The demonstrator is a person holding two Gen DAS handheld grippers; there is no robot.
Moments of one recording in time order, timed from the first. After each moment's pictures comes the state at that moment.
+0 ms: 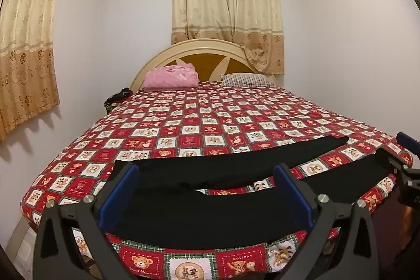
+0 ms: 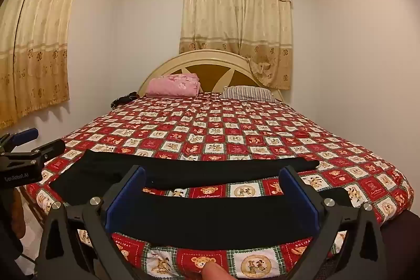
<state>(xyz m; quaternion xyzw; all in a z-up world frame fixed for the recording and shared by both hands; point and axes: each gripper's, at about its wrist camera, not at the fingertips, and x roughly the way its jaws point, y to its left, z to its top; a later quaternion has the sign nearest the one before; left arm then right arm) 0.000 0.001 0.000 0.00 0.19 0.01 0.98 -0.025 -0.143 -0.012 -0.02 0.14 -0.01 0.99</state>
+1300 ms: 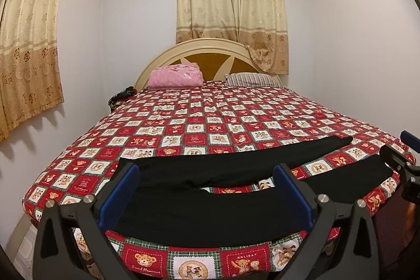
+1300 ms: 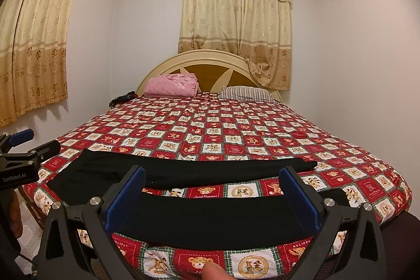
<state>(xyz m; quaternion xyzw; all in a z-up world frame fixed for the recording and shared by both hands) -0.002 0.004 -0.005 0.01 0.19 0.02 0.98 -0.023 -0.152 -0.014 -0.03 0.14 -0.01 0.99</state>
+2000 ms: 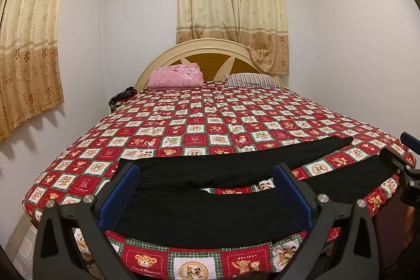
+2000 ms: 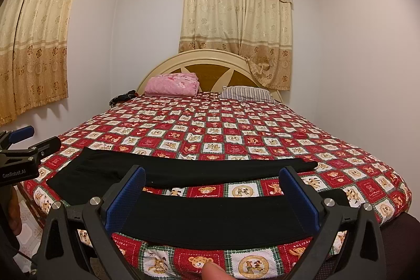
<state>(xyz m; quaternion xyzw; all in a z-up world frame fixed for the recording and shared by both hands) -0.002 0.005 -0.005 0.01 0.18 0.02 0.98 -0.024 -0.152 -0.015 -0.03 0.14 -0.01 0.99</state>
